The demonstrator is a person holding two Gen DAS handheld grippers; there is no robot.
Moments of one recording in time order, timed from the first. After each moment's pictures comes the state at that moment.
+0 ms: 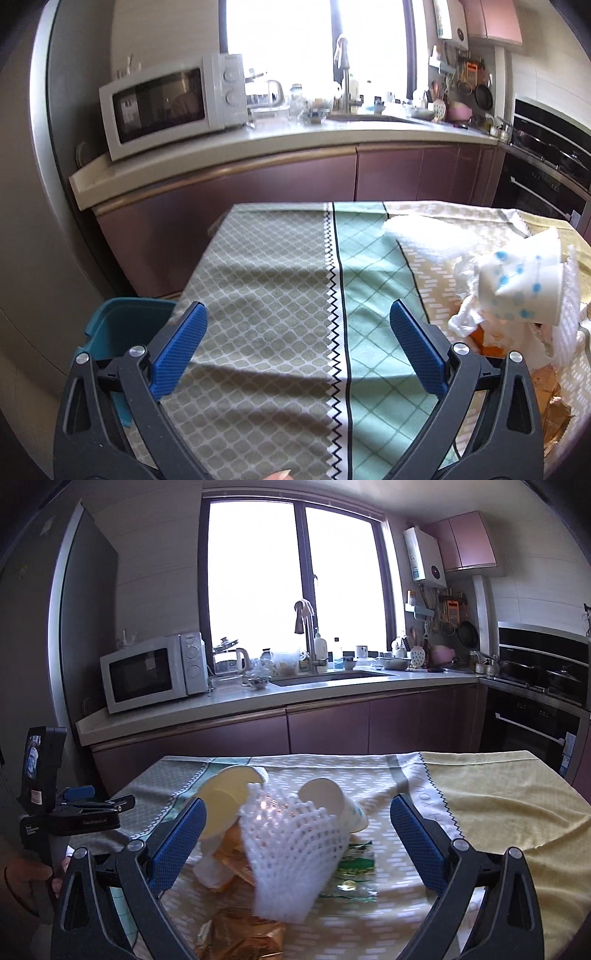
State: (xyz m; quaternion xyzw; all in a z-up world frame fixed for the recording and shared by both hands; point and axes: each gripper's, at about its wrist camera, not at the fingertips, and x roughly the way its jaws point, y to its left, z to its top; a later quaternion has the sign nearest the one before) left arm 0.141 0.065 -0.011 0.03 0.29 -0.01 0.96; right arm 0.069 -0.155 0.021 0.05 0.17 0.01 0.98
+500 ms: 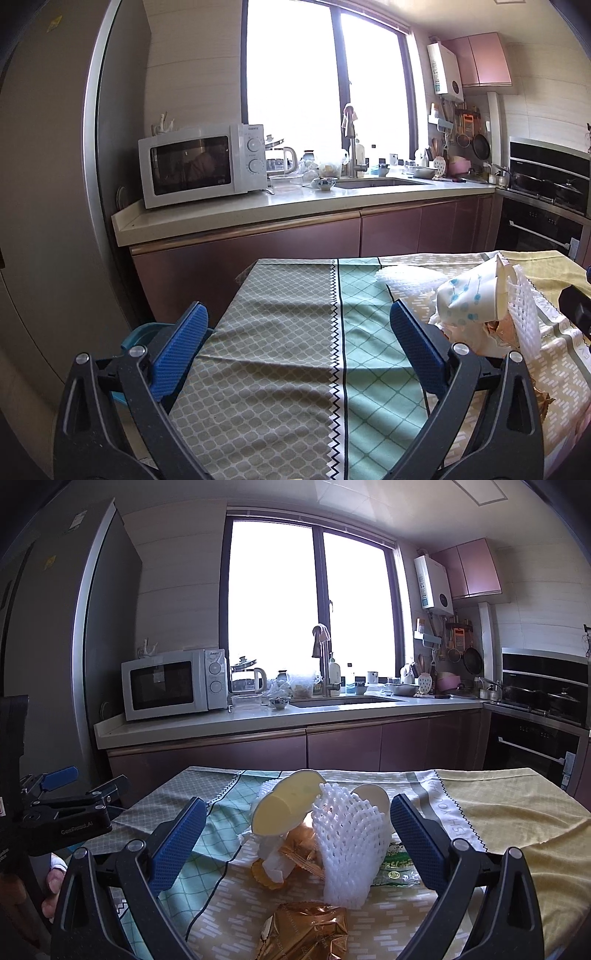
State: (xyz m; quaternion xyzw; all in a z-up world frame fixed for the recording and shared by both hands) left arm 0.037 0.077 0.030 0.02 0.17 0.01 0.98; right arm 0.031 -0.097 0.026 0.03 0.12 0.00 0.99
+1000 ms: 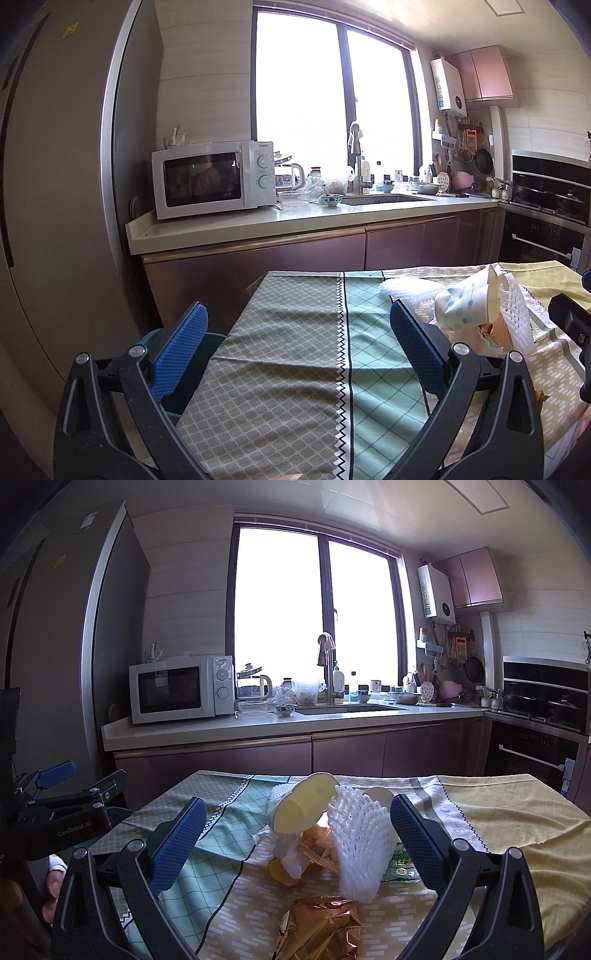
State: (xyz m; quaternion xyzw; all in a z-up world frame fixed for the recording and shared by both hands) left arm 0.008 0.088 0.037 0.02 0.14 0.02 0.99; right arm 0.013 -0.085 0.027 0.02 0.11 0.01 0.99
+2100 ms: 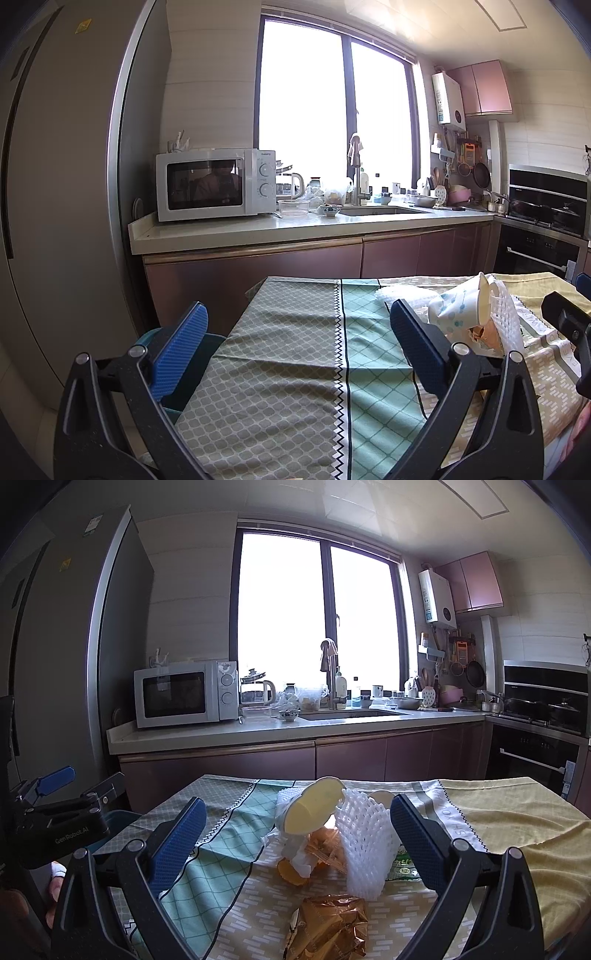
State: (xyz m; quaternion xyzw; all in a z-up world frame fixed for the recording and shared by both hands) left arm -0.009 0.099 0.037 0.00 0.13 0.01 0.99; right arm 0.003 -0.074 0.029 0.02 0.10 0.01 1.00
